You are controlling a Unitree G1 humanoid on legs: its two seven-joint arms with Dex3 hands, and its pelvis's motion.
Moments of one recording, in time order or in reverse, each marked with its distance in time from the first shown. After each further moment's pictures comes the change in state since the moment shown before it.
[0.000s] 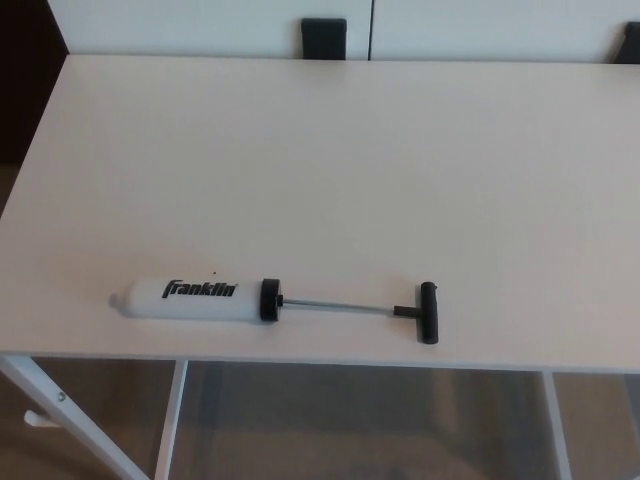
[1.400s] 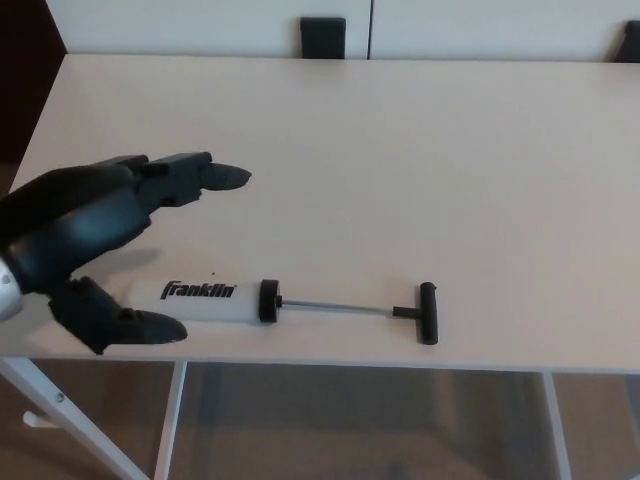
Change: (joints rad) left_arm -0.282 0.116 -0.844 -0.228 0.279 0.377 -0.238; right_arm -0.020 -0.020 0.009 0.002 -0.003 0.006 0.023
